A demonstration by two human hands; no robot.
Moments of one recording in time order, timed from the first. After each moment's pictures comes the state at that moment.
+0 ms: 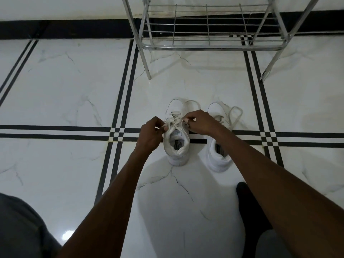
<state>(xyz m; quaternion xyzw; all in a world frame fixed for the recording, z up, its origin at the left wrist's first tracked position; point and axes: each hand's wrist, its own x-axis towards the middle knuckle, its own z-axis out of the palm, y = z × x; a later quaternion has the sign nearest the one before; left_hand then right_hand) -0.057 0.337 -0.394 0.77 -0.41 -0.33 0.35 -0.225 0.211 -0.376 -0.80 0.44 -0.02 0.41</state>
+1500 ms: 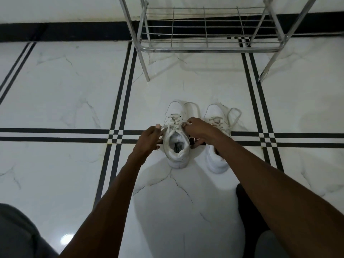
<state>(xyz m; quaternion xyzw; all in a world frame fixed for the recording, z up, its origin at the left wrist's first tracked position) -0.054 0.354 -0.401 0.73 -0.28 -0.50 0.38 -0.217 0.228 -0.368 -0.62 0.55 0.06 0.57</state>
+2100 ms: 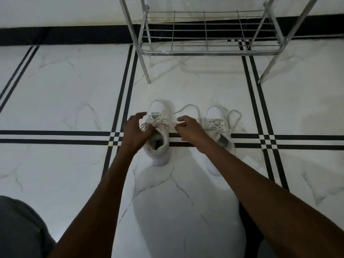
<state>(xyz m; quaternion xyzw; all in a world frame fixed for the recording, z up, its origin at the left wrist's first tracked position) -0.014 0.352 -0.378 0.80 -0.40 -0.28 0.34 -0.199 0.249 -0.375 -0.61 0.53 -0.08 0.58</state>
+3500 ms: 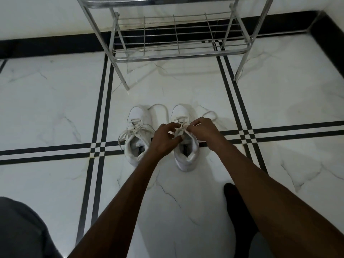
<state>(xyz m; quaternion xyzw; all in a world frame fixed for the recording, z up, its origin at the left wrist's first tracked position) -0.139 0.294 -0.379 0.70 -0.49 -0.41 0.31 -0.284 0.214 -0.360 -0.57 0.64 -0.10 0.50</state>
